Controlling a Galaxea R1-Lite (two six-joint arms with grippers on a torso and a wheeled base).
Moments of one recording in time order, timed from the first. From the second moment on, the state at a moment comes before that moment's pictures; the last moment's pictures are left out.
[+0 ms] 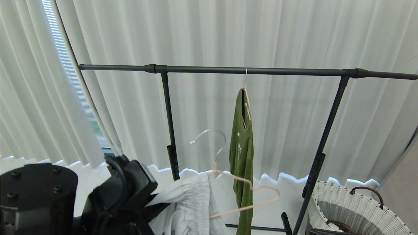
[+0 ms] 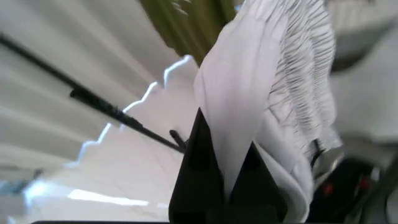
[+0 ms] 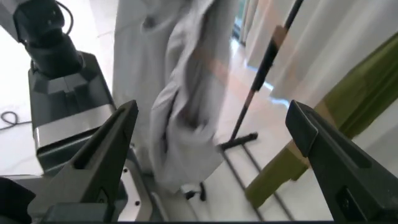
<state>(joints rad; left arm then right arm) -0.79 1.27 -0.47 -0.34 0.12 0.25 1.32 1.20 -0.06 -0.95 -0.19 0.07</state>
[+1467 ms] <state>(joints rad) -0.78 1.27 -0.66 -0.46 0.09 0.22 1.00 1.73 -0.34 -0.95 -0.32 0.38</state>
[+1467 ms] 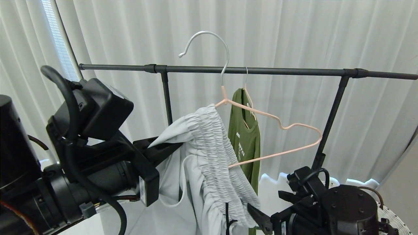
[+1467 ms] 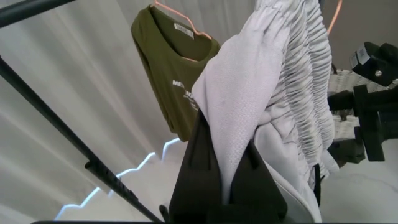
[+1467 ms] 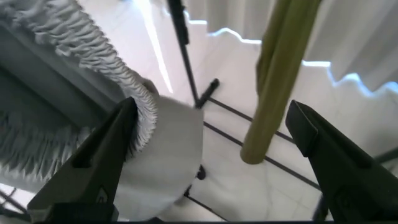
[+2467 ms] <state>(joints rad) -0.73 1.14 -0.36 -0.46 0.13 0.39 0.75 1.70 -0.33 -0.95 -0.33 0.23</state>
